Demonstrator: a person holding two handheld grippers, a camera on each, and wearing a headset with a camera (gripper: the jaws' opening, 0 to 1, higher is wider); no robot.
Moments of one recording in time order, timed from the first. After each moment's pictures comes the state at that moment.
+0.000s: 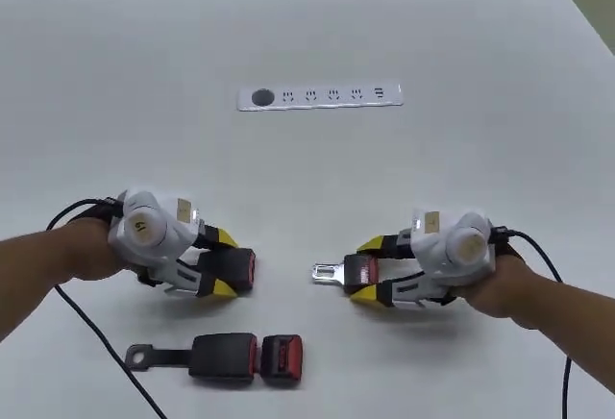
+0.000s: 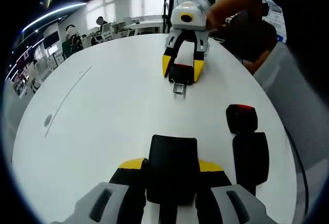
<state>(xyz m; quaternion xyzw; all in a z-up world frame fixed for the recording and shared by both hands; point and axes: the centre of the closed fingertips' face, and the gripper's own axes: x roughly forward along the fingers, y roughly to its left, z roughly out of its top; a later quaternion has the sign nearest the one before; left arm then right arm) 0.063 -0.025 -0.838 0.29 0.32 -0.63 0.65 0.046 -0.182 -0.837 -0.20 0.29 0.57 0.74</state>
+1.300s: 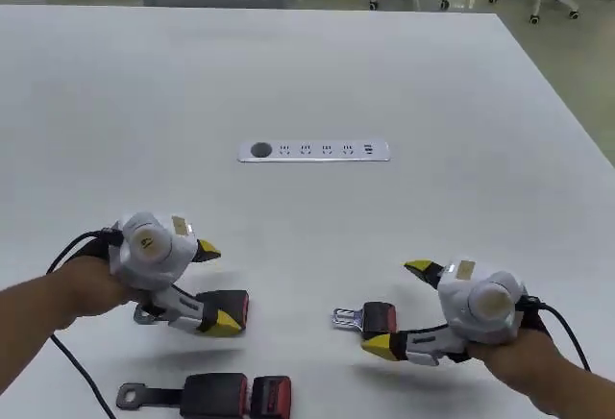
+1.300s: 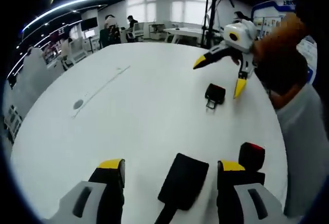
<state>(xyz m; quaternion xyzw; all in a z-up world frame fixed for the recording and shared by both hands) 0.097 -0.022 -0.783 0.17 0.33 -0.49 0.79 0.057 -0.221 -0.797 -0.15 0.28 0.41 0.86</state>
